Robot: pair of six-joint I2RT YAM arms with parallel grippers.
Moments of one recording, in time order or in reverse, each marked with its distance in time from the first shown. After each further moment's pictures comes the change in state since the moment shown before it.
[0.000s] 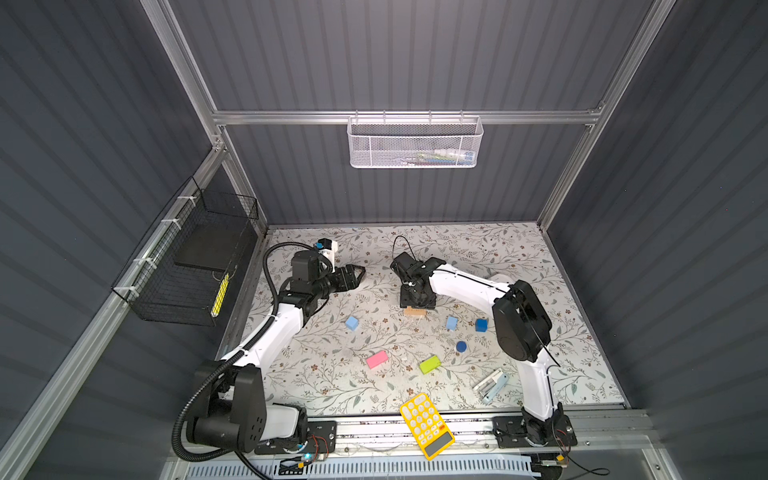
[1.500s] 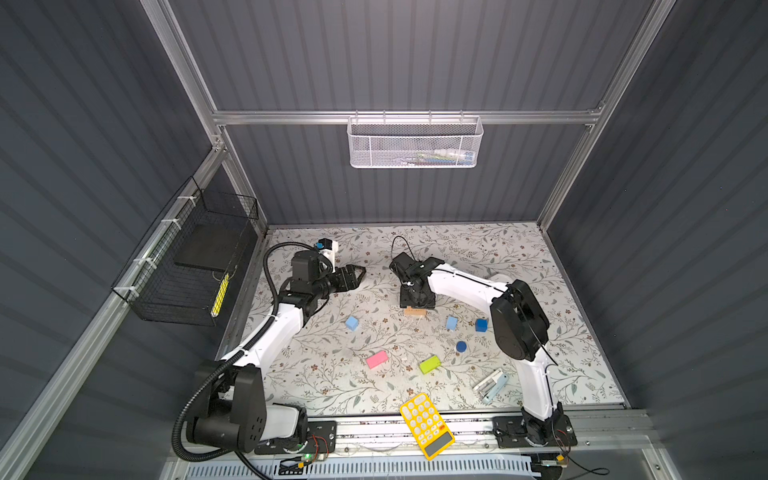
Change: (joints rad) left arm 0.000 0.000 0.000 0.000 0.008 0.000; right arm 0.003 0.019 0.016 -0.013 0.009 0.000
